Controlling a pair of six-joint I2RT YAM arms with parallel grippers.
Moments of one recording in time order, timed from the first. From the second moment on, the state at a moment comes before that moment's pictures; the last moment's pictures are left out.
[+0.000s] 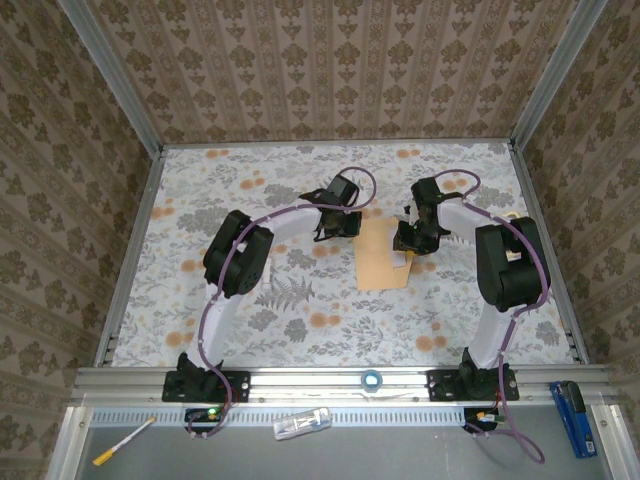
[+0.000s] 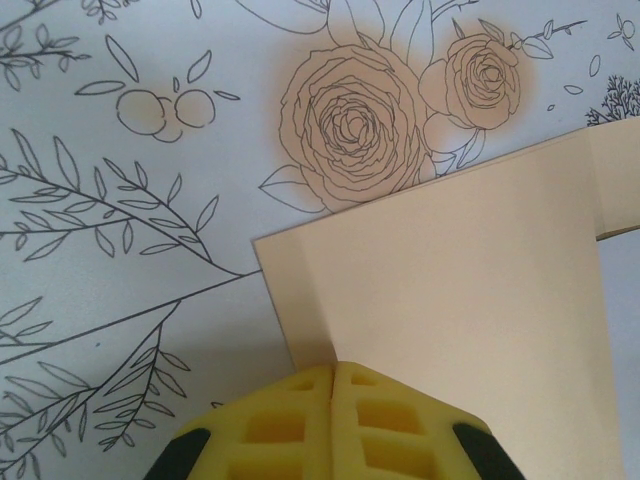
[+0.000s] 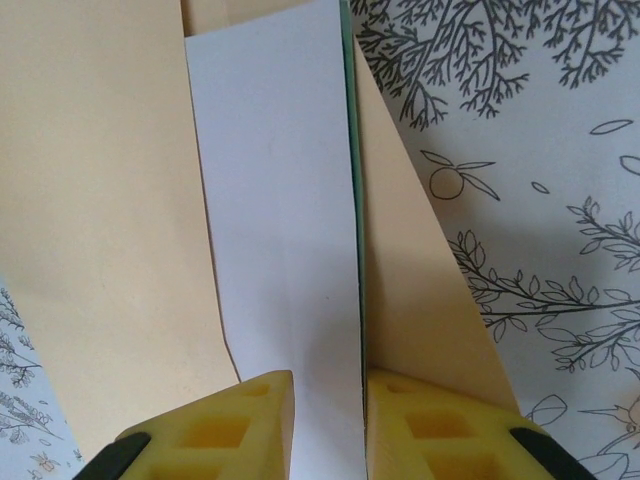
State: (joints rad) left arm -0.73 2.26 1.67 -0.43 0.16 -0.52; right arm 0.16 1.86 1.19 -0.69 -0.26 0.35
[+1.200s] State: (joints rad) left arm -0.73 2.26 1.67 -0.43 0.18 -0.52; right arm 0.17 1.88 1.18 -0.65 -0.31 0.34
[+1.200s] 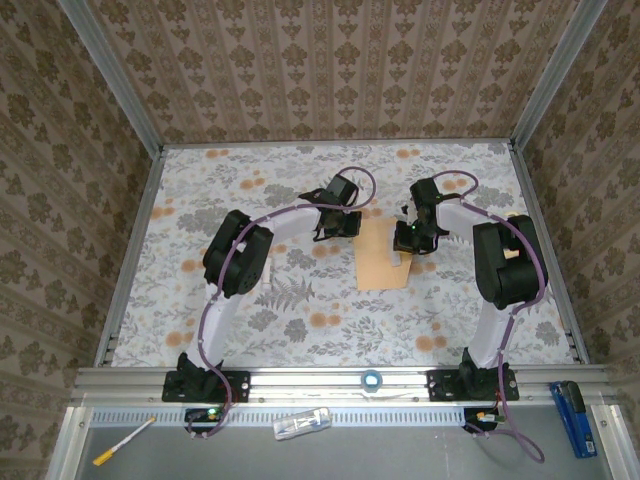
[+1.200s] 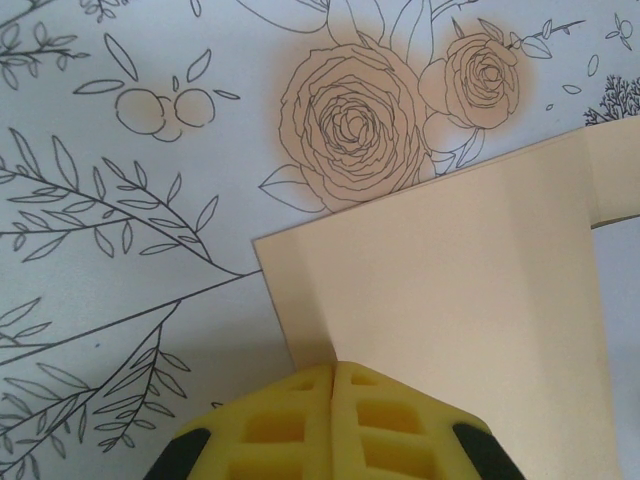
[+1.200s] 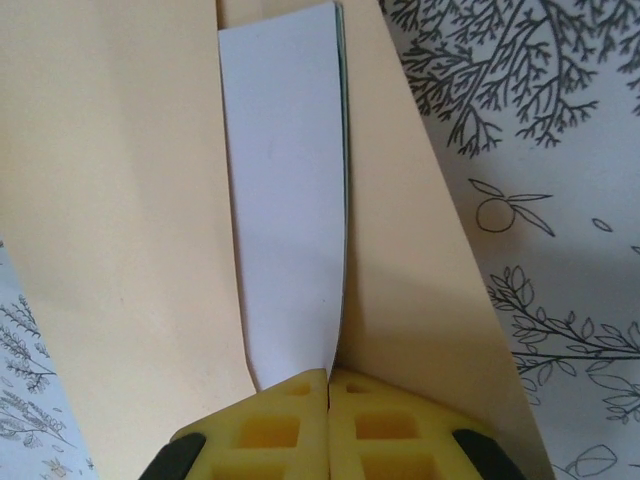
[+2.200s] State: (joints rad) left arm -0.71 2.23 1.63 -0.42 0.22 -0.47; right arm 0.23 1.92 1.22 -0.65 -0.34 0.39
